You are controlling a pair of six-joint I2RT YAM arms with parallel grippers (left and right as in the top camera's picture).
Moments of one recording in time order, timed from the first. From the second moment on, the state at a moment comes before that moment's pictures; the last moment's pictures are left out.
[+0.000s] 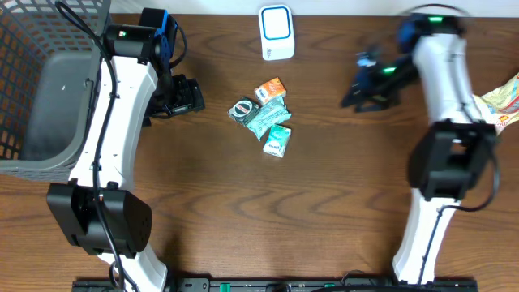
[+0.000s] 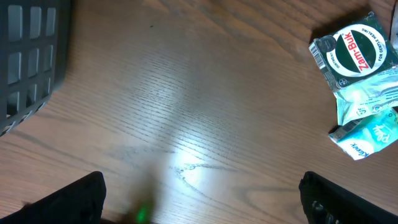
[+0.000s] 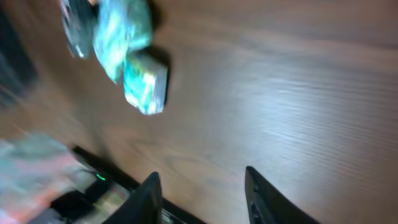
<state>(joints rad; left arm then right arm) -0.11 1.87 1.87 -1.51 -0.03 -0.44 0.04 2.29 2.12 -1.60 -0.55 -0.07</state>
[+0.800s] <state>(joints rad) -0.11 1.87 1.87 -1.51 -0.03 -0.44 0.36 2.29 1.73 -1.03 -0.54 0.35</state>
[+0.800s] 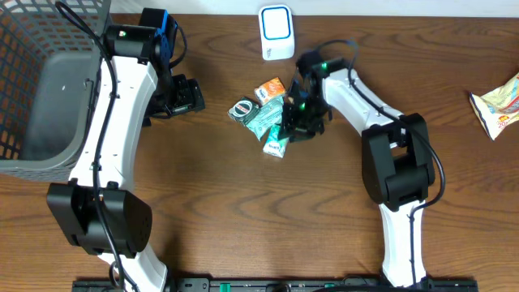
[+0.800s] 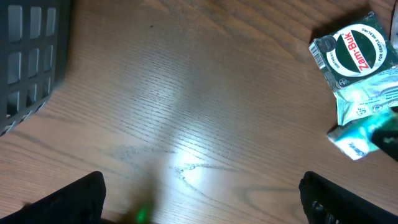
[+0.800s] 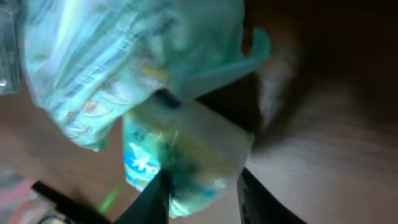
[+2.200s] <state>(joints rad) -0.11 1.87 1.87 -1.51 -0.03 -0.44 0.16 1.89 1.53 -1.28 -1.03 -0.34</state>
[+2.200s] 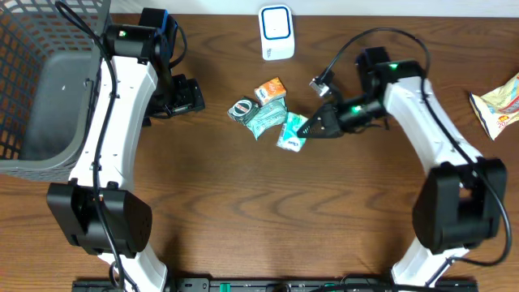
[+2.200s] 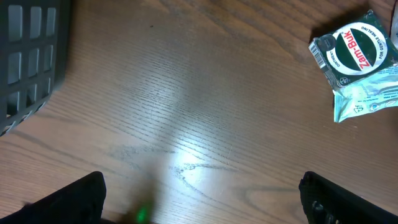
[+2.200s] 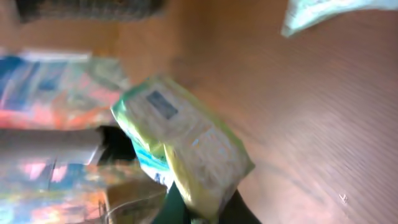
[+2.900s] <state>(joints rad) -0.11 1.87 1.87 -1.51 -0.03 -0.44 0.13 1.88 1.53 -1.35 -0.69 -0.66</state>
